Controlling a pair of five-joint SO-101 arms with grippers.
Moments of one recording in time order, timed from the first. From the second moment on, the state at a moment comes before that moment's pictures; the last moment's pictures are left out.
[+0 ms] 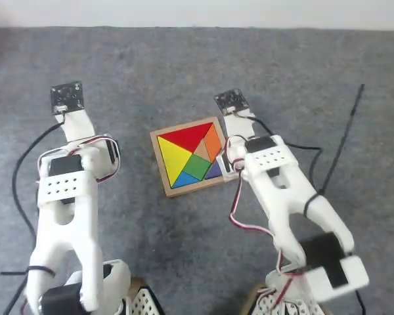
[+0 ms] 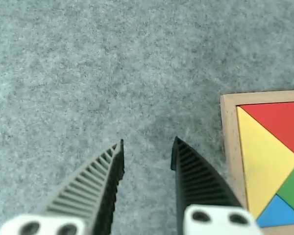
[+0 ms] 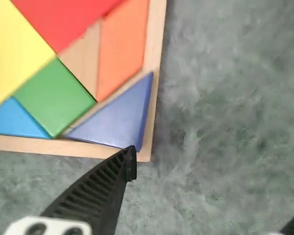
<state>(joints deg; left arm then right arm) -16.9 -26.1 49.1 49.0 7.9 -23.0 -1.7 32.6 49.8 2.4</state>
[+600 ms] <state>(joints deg) -16.9 -26.1 49.1 49.0 7.9 -27.7 6.8 23.9 52.3 2.4</state>
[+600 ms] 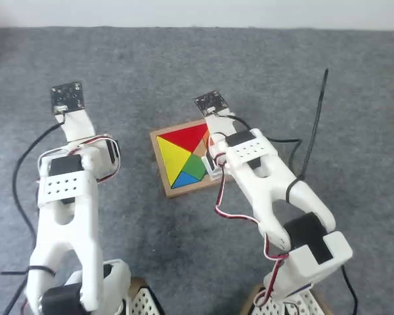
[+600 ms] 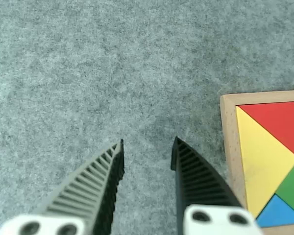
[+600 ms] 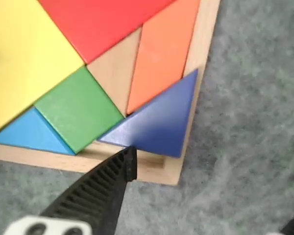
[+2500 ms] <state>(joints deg) -13.2 -29.2 54.4 43.9 5.9 -21.5 -28.4 48.8 50.7 6.5</state>
